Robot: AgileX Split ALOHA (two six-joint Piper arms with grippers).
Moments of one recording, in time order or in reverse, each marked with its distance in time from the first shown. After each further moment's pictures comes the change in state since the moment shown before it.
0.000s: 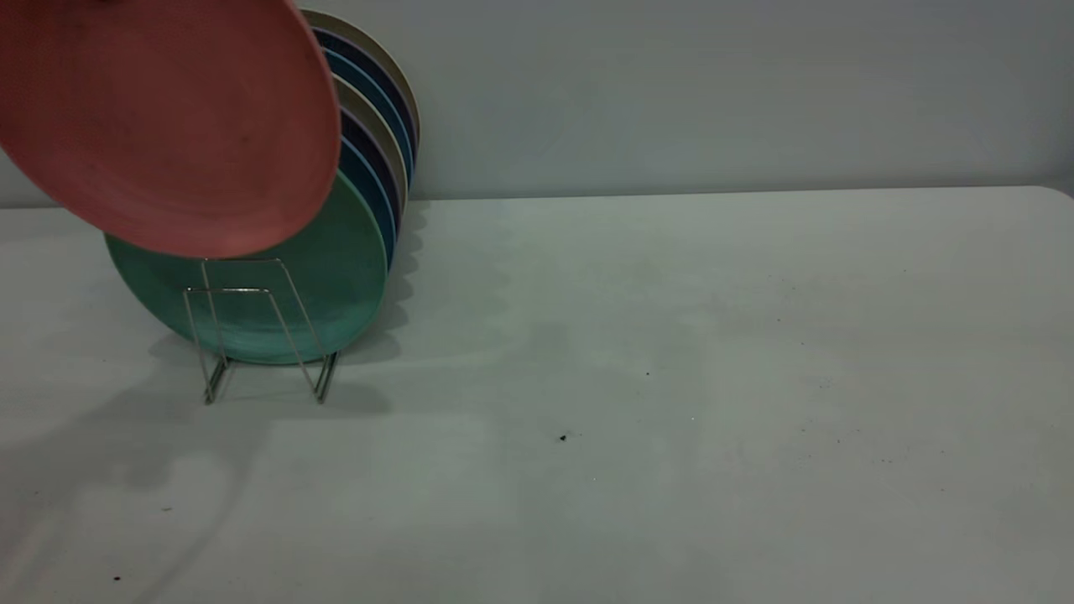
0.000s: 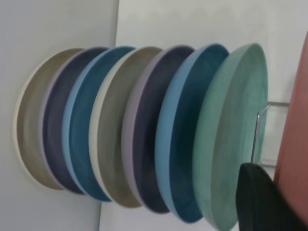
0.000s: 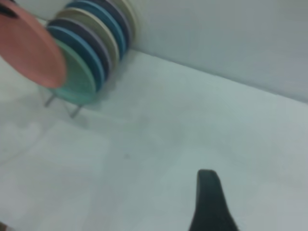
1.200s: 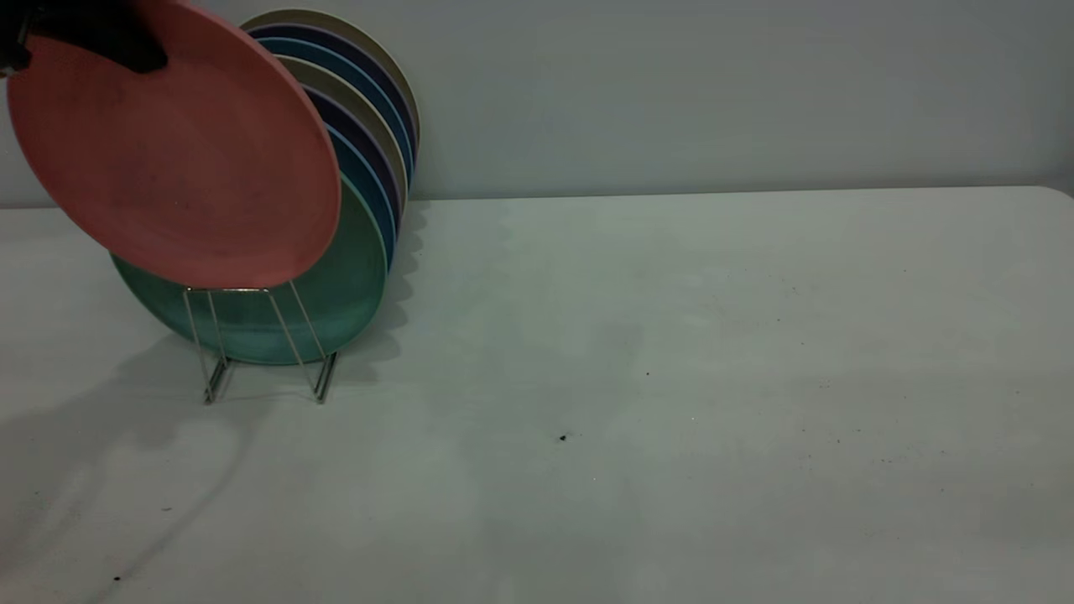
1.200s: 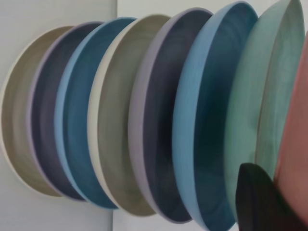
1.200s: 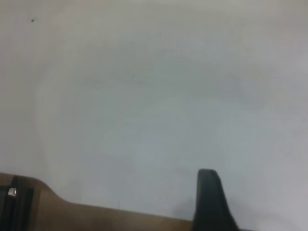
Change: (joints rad) left arm 0.005 0.155 0.000 -0.014 -0.158 0.131; right arm 0.000 -0.269 0.700 -0.270 -0.206 0.140
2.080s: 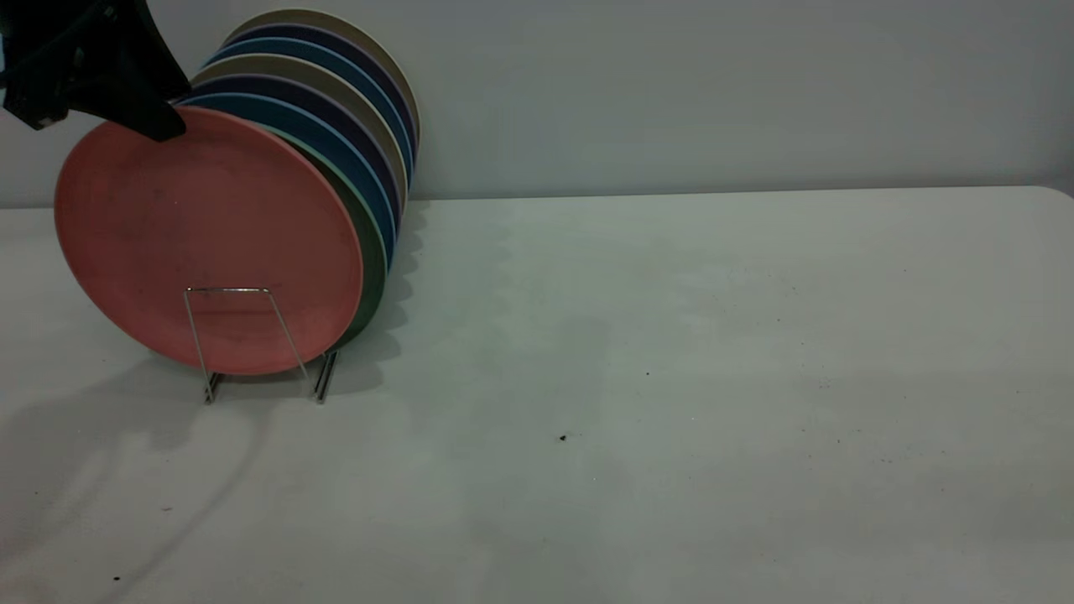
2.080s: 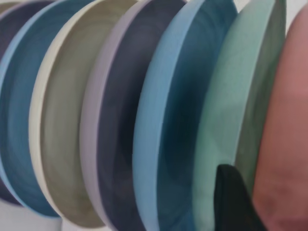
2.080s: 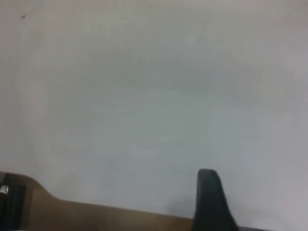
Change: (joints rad) left arm 0.000 0.065 0.000 -0.001 0.009 -0.106; right arm 0.000 0.000 0.000 -0.022 0.004 0.001
